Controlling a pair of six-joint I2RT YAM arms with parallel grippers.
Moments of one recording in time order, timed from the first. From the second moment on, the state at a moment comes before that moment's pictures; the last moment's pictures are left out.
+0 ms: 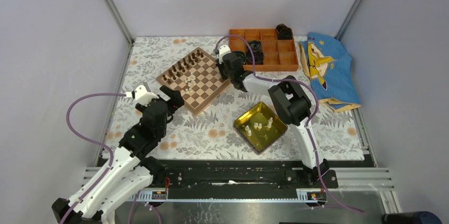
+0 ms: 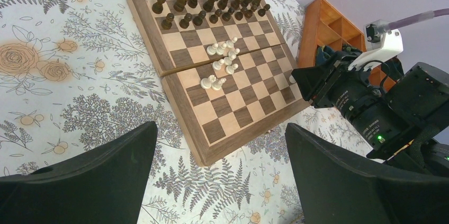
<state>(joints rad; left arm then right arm) -0.58 0.62 0.59 -0.35 -0.69 -0.79 0.65 2.29 1.62 0.19 0.15 0.01</state>
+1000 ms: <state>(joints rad) -0.58 0.61 0.59 -0.36 -0.69 -0.80 0.65 2.23 1.61 0.16 0.13 -0.02</state>
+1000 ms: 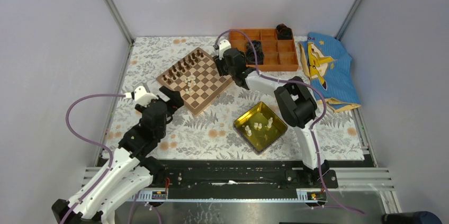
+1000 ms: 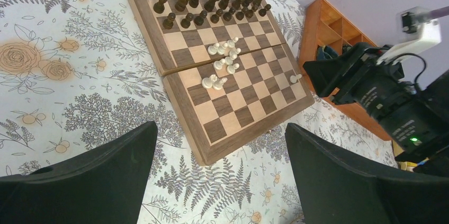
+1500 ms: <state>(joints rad) -0.58 0.58 0.59 -0.36 -0.70 -0.80 0.74 2.18 1.67 -0.02 -0.13 -0.08</state>
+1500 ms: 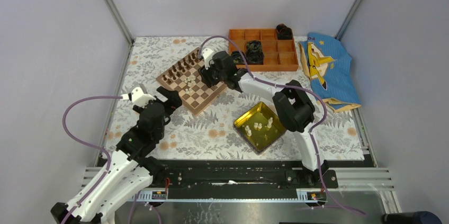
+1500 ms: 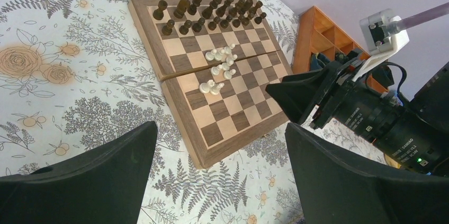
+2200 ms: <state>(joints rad) -0.58 0.57 0.59 -0.38 -0.71 -0.80 0.79 2.28 1.79 -0.05 -0.20 -0.09</state>
